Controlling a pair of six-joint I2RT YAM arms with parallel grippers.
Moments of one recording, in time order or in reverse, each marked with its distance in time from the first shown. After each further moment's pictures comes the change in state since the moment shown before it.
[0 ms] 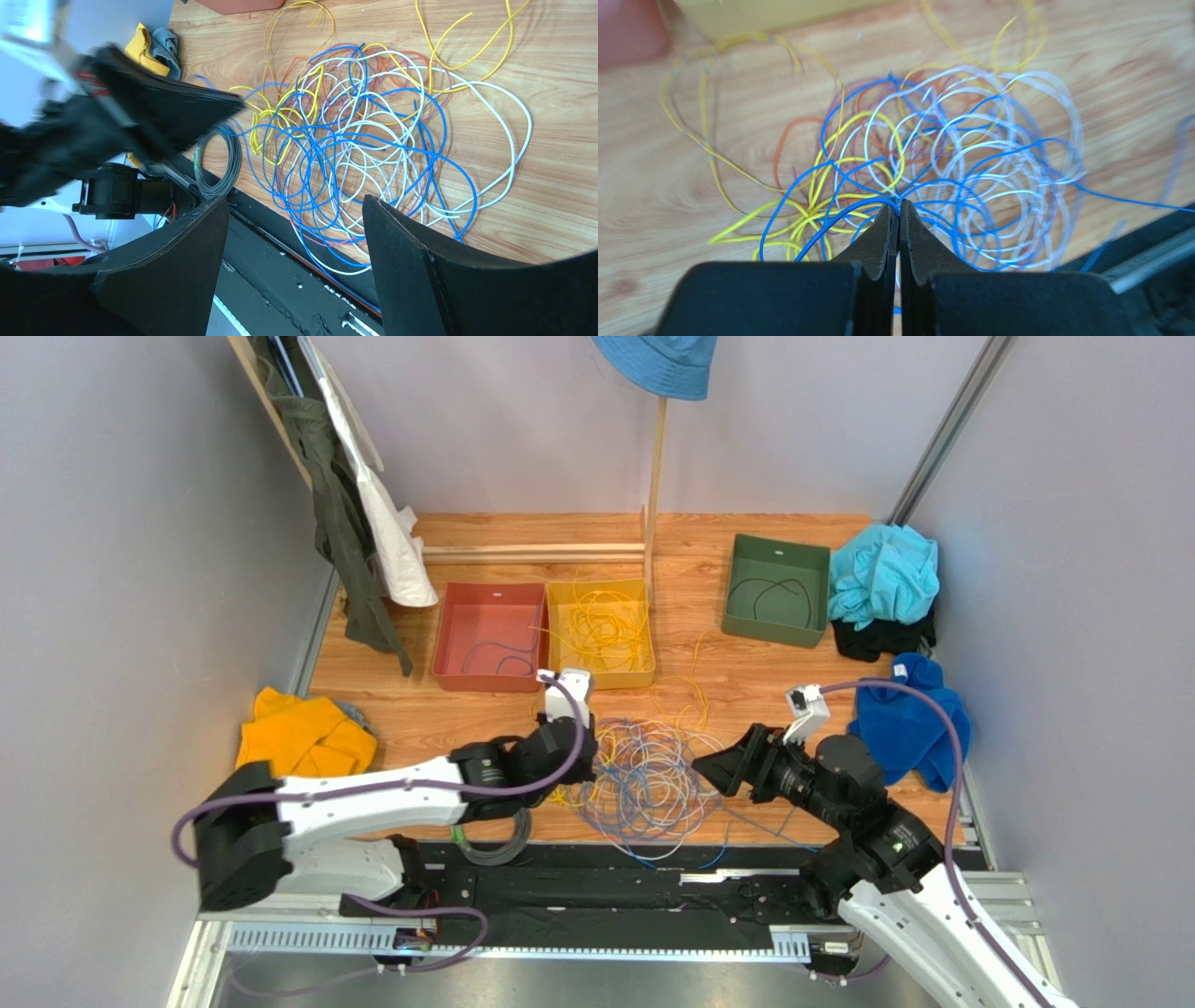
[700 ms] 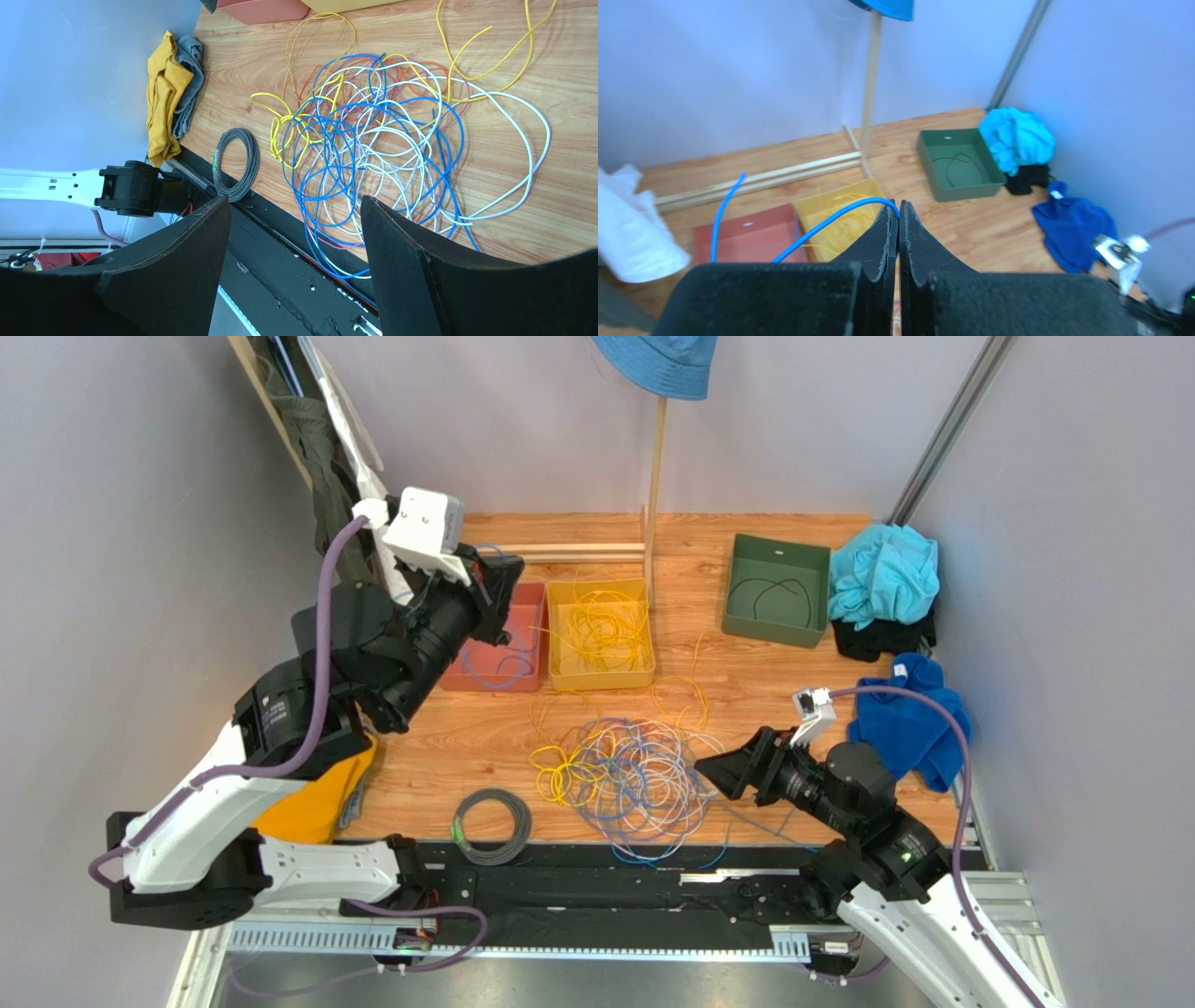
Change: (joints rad) left arm 0.013 -0.177 0.984 -0.432 -0.148 0.536; right arm 0.000 -0.068 0.000 -0.003 -0.019 0.014
